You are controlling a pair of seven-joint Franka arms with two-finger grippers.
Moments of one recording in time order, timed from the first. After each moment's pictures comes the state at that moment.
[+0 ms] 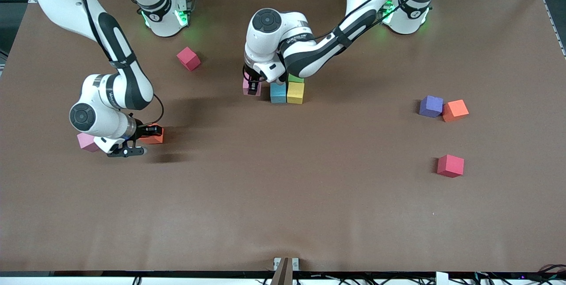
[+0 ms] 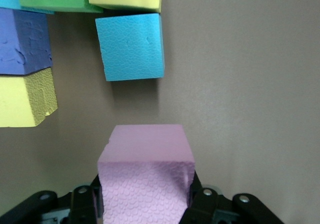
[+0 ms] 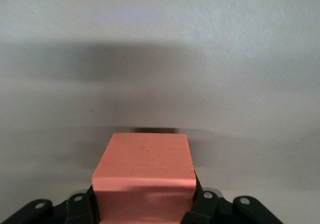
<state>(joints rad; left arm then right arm) -0.46 0.75 -0.70 -1.59 0.43 2.37 -2.76 0.18 0.42 -0.14 -2.06 0.11 2.29 -0.12</state>
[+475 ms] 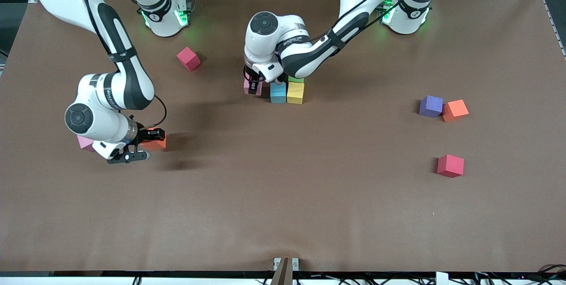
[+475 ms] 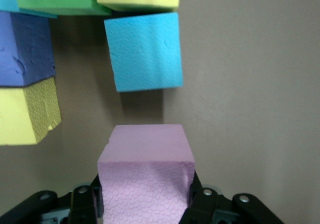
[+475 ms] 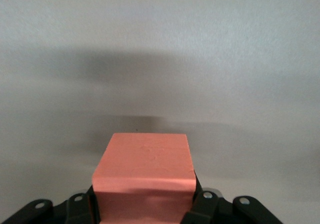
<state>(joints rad) -0.49 0.77 -0.67 -1.63 0.43 2.38 -2.76 0.22 0.40 -0.14 -1.96 0.12 2.23 -0.11</state>
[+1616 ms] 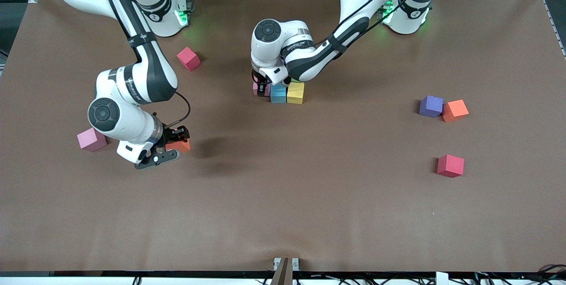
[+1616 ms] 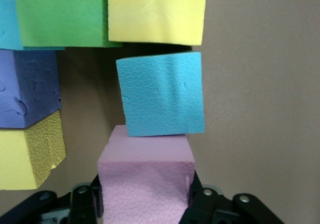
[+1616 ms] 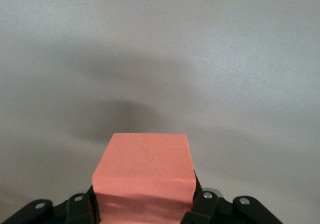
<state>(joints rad) -0.48 0.77 -0.65 -1.68 0.43 2.38 -2.76 0.32 0.41 -0.09 -1.79 0.12 2.10 -0.12</state>
